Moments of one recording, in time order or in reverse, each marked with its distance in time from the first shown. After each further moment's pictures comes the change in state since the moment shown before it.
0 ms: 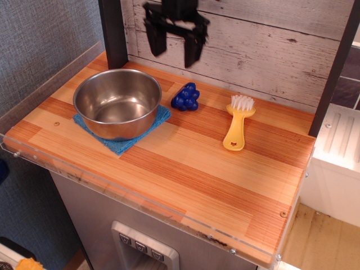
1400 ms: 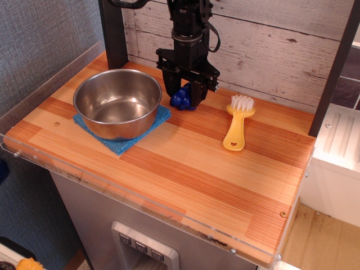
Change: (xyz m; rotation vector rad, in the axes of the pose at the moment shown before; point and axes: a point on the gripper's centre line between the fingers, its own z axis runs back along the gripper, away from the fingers) arm -0.005 -0.020 -0.057 0.016 -0.080 0.005
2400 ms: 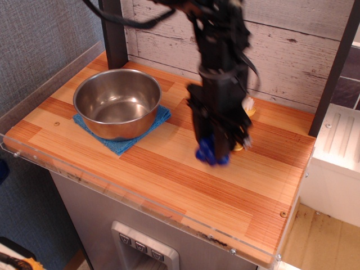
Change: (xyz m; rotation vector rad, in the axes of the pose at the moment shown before) arm -0.080 -0.111 0.032 -0.108 0.049 -0.383
